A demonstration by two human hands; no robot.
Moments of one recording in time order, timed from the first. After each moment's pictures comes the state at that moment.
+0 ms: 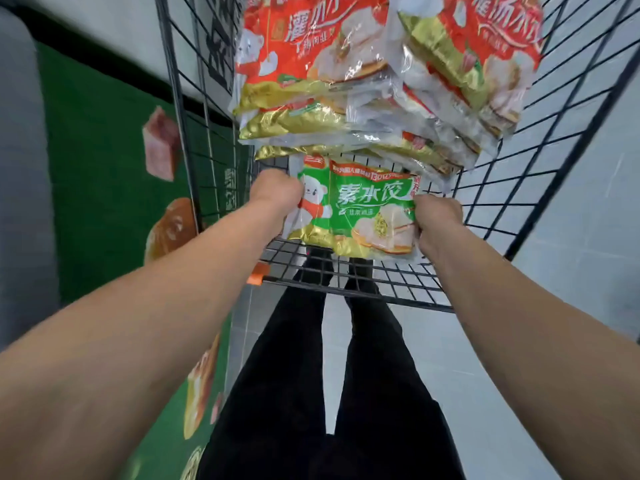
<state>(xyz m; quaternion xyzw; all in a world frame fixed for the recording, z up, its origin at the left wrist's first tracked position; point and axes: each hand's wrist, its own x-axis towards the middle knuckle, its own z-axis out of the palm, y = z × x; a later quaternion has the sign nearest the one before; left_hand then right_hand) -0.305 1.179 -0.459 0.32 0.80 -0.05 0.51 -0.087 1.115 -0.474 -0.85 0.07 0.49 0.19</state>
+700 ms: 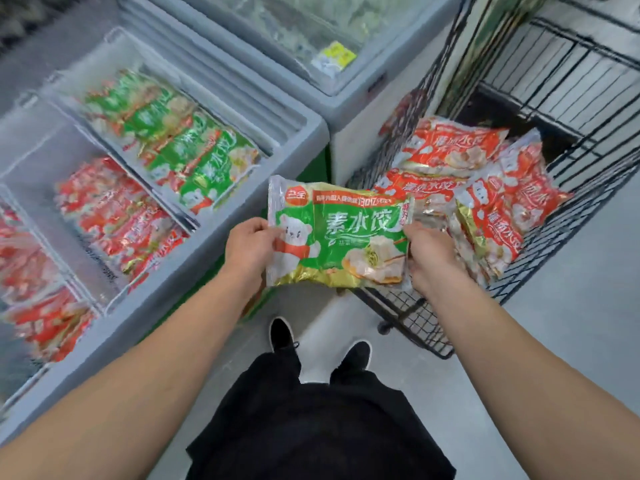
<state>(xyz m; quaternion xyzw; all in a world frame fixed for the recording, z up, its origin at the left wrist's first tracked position) -0.410 1.013 -0.179 0.13 0.81 0.39 0.42 -0.179 1.106 -0.205 -0.69 -0.26 0.62 0.26</state>
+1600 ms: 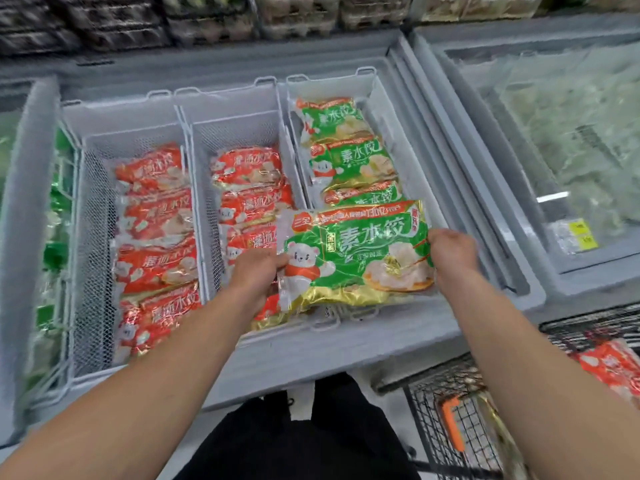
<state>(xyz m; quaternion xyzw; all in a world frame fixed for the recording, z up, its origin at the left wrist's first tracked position) -0.736 0.917 -0.204 -0.14 0.72 0.56 0.38 -0.600 1.165 -0.175 -0.61 -0.61 0.49 0.12</state>
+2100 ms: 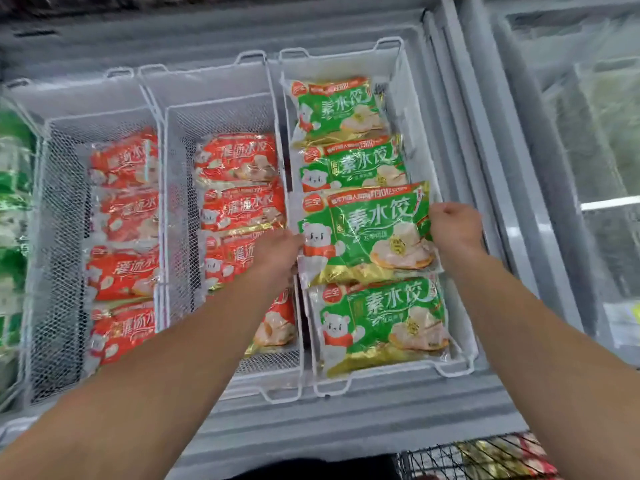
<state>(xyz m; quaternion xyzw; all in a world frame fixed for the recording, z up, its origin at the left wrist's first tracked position) -0.818 1.079 -0.248 -0.27 0.71 0.53 0.37 -0.731 1.320 -0.241 -0.55 -0.71 0.44 0.03</state>
